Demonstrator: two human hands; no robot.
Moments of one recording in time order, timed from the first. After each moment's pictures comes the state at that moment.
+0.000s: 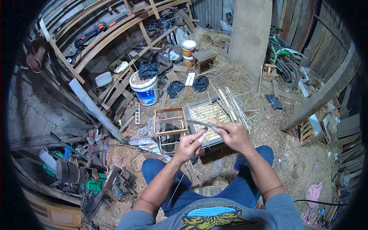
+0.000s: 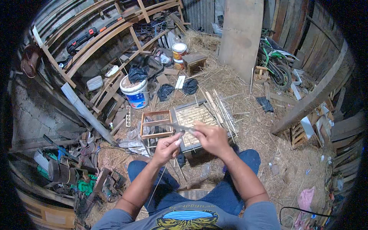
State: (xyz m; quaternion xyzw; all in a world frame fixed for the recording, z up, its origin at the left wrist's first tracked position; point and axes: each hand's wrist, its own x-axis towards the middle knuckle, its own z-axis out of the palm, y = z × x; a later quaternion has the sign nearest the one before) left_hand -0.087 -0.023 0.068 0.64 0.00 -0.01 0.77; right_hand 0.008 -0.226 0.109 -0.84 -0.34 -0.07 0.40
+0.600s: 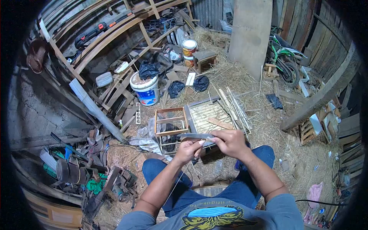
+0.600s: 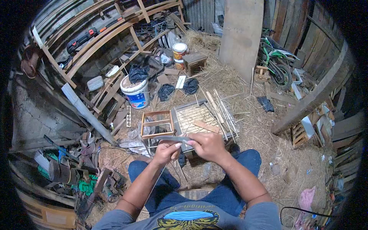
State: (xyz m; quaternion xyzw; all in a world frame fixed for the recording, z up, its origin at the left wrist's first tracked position) left_hand -0.091 -0.017 0.053 0.58 0.03 -0.08 0.81; right_hand -0.001 -0.223 0.095 -0.82 -0.42 -0.14 0.37
